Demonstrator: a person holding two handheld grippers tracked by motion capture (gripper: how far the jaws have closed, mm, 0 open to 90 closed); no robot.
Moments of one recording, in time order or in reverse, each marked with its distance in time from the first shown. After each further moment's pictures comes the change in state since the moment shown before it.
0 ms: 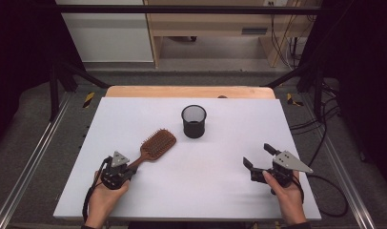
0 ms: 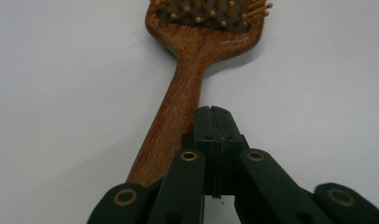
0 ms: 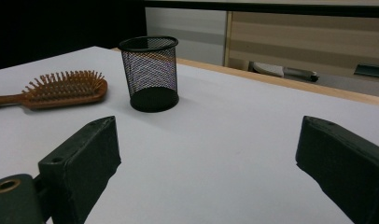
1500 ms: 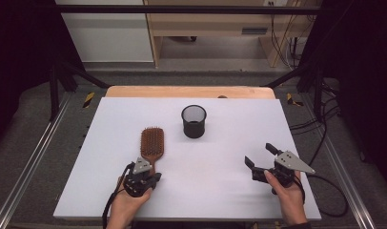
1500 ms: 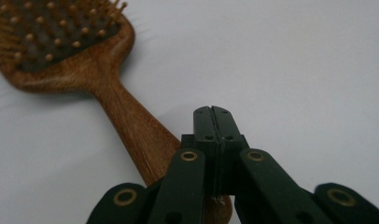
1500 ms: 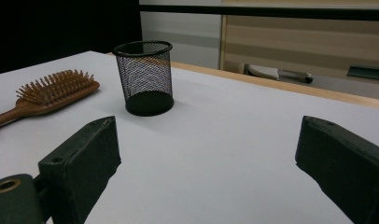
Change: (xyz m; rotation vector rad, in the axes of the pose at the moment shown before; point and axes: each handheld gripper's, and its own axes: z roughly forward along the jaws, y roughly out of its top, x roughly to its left) left arm -0.065 0.013 0.011 -0.023 -0.150 0.000; right arm -0.002 0.001 -0.003 -0.014 -0.019 0.011
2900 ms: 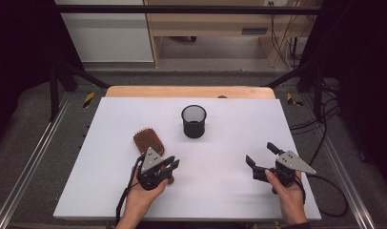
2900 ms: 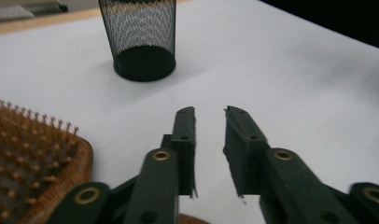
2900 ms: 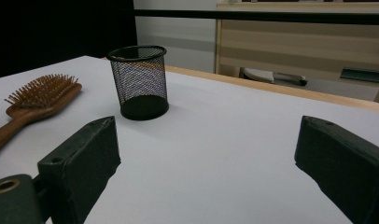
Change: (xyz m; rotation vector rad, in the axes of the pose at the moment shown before) left arm -0.030 0.037 0.009 -0.267 -0.046 0.053; right arm -0.002 0.000 -0.001 -0.018 -0.020 0.008
